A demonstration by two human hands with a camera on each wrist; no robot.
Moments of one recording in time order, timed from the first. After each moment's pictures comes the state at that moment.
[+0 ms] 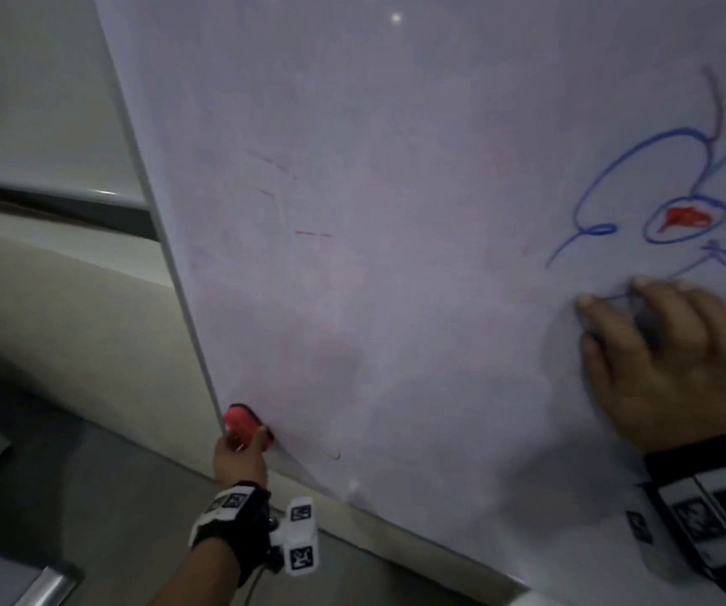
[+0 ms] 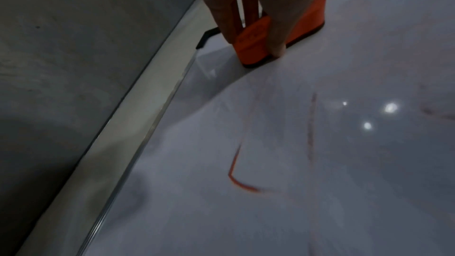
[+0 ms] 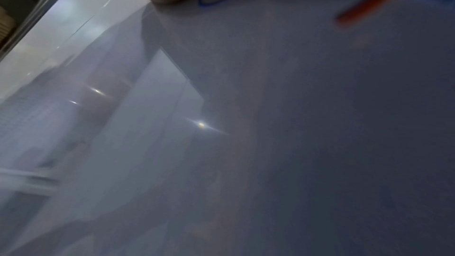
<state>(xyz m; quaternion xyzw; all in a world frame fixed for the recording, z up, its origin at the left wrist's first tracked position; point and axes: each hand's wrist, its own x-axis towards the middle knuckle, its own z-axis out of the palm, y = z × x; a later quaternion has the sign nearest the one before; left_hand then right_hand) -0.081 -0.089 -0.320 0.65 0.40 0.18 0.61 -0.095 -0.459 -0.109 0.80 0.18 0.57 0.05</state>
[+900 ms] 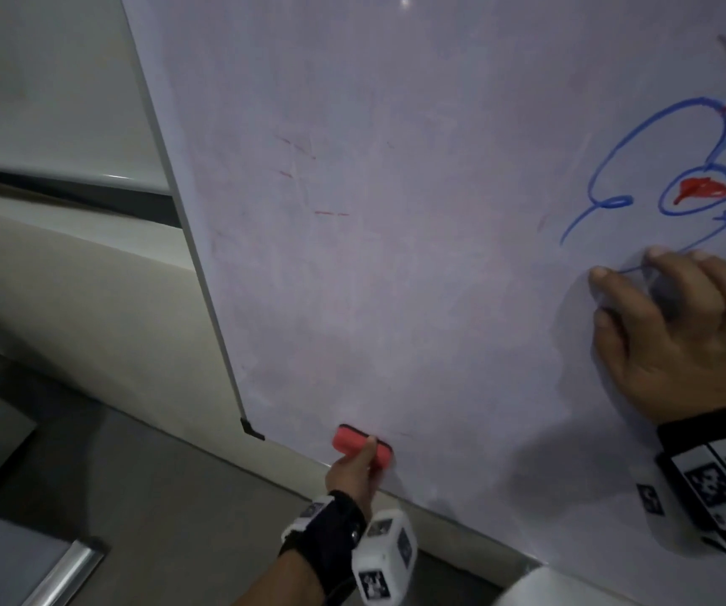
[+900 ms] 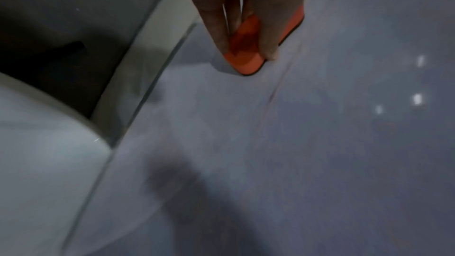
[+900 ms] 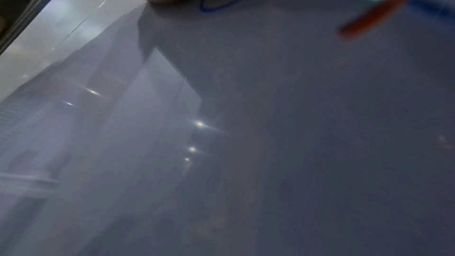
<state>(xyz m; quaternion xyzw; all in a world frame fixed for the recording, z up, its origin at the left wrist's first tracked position) -0.120 -0.197 -0.309 0.47 0.39 -0.10 0.78 -0.101 -0.455 -0.100 0.77 0.19 0.60 0.09</state>
